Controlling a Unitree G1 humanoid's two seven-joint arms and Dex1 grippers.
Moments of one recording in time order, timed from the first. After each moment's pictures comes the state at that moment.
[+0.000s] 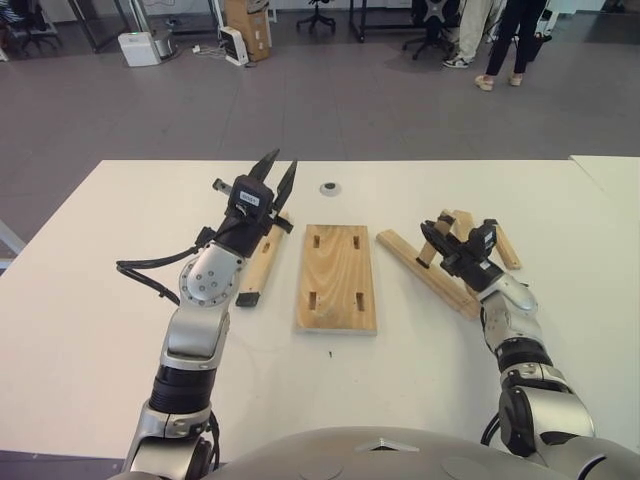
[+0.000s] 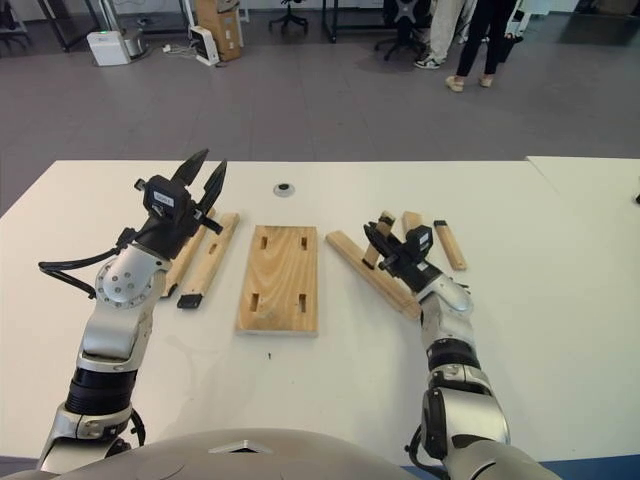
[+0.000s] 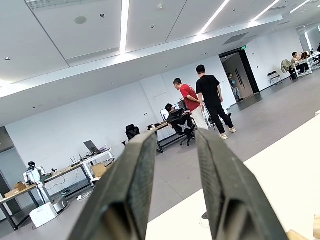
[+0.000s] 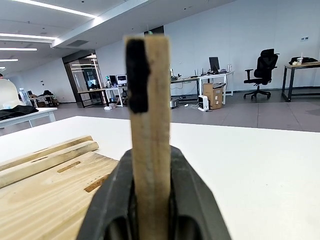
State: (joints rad) left arm -0.14 0.24 -0.07 -0.32 0.01 -0.02 -0.27; right arm -0.35 -0.28 -0.20 0.83 0.39 -0.32 0.97
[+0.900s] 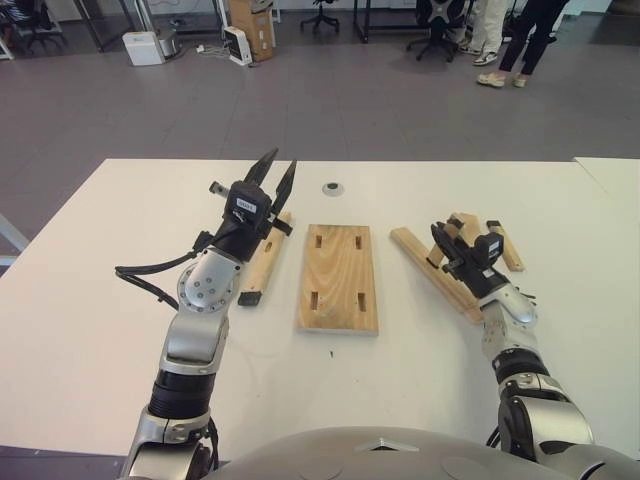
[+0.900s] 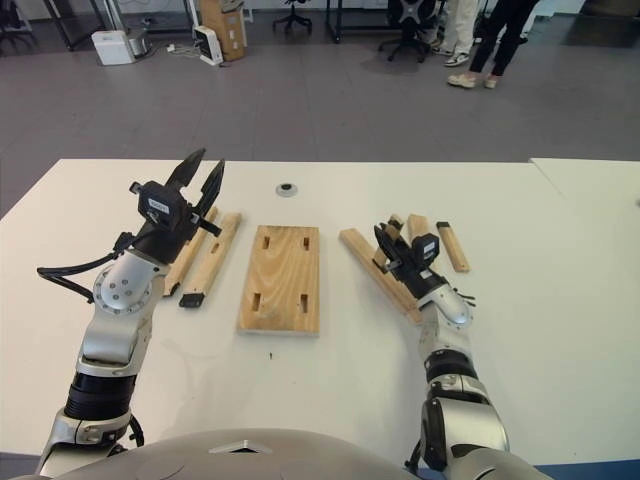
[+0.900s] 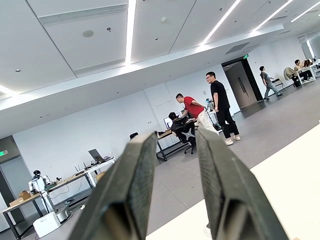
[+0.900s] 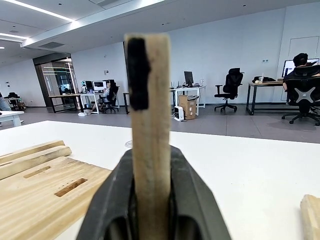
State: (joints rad) left arm -0.13 0.24 -0.07 -0.32 0.01 -0.10 -0.26; right arm -0.30 -0.26 -0.19 0.86 0.41 -0.50 0.86
